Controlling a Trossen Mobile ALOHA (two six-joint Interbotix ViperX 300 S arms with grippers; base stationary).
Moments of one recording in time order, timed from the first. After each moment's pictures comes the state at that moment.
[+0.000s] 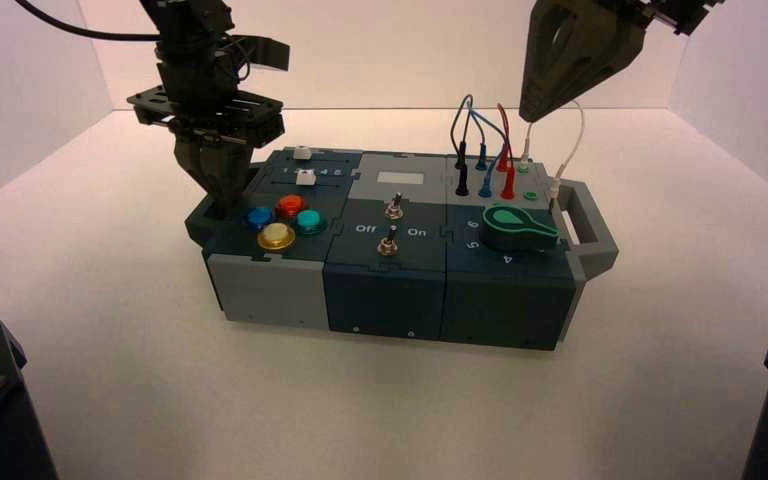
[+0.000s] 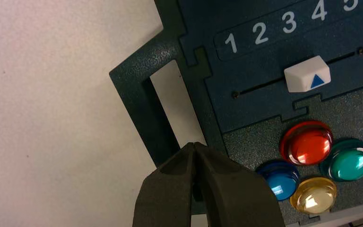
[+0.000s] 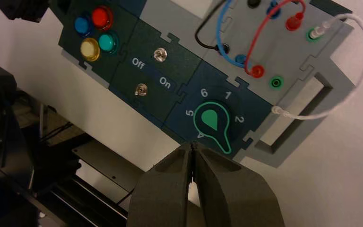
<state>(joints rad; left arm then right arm) -0.45 0.10 0.74 -0.03 0.71 0.05 0.51 -0.40 0.82 0.37 0.94 -0.07</state>
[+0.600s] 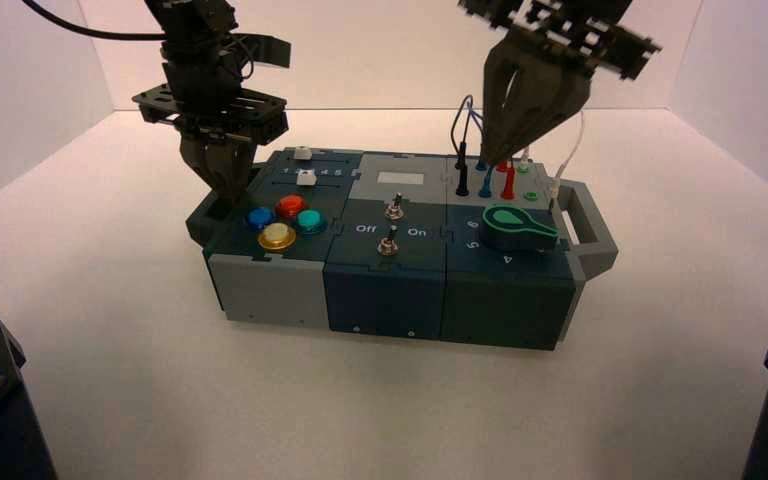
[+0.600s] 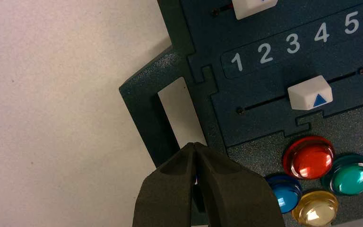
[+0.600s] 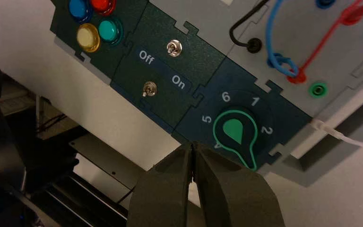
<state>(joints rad) -0.45 0.14 0.72 -0.04 0.69 0.04 0.61 -0.26 0.81 0.39 0.85 -0.04</state>
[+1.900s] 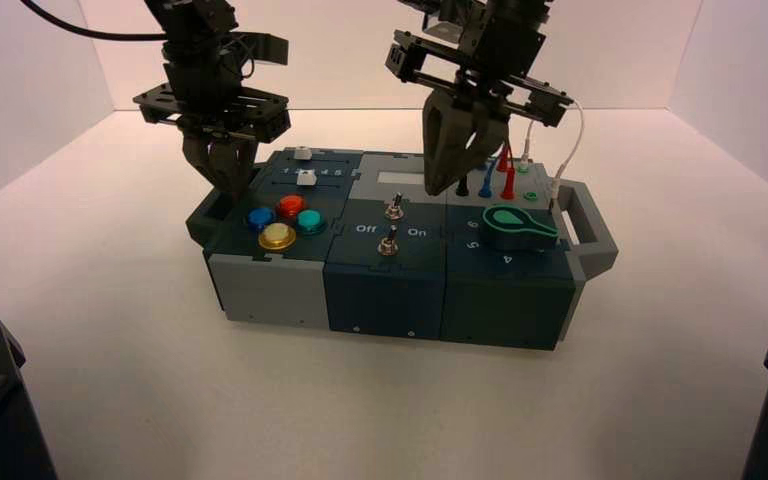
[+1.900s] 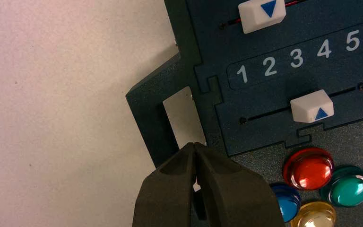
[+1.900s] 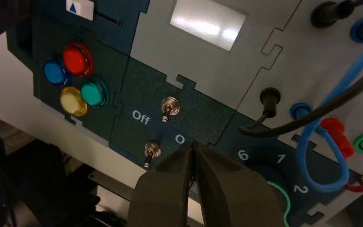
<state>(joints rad) -0.44 0.15 0.72 -0.04 0.67 0.02 0.63 0.04 0.67 0.44 0.75 0.10</state>
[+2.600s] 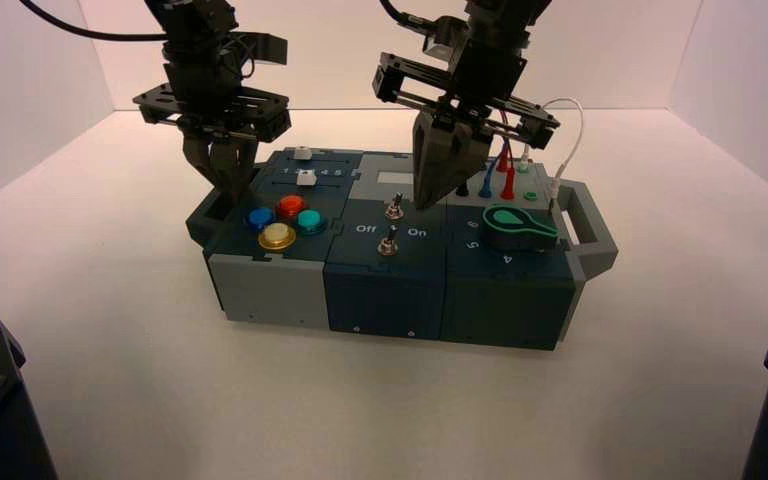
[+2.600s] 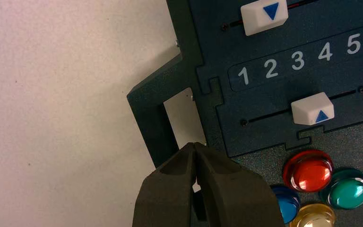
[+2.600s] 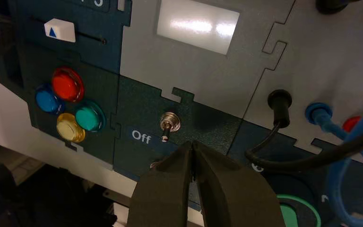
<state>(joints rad) -0.44 0.15 0.72 -0.04 0.67 0.01 0.66 0.09 0.67 0.44 0.68 0.26</state>
